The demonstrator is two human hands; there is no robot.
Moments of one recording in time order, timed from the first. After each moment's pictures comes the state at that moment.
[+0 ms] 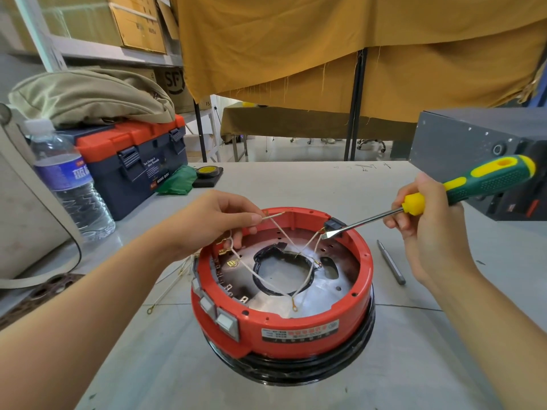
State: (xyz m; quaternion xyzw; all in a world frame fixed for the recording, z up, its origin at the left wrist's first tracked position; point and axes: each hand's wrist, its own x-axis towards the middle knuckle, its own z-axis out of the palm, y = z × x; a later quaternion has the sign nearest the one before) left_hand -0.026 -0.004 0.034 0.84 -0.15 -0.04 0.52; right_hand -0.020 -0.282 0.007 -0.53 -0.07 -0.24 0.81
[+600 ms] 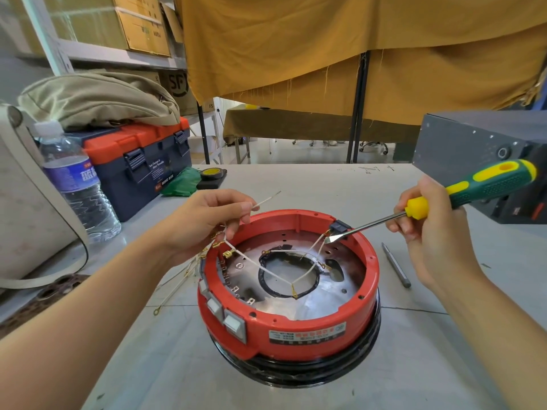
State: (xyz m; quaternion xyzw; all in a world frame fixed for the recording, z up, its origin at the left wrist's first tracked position) left_hand -0.037 0.003 0.039 0.76 -0.15 -0.02 0.63; right_hand -0.022 -0.280 0.007 -0.54 -0.07 -0.23 0.81
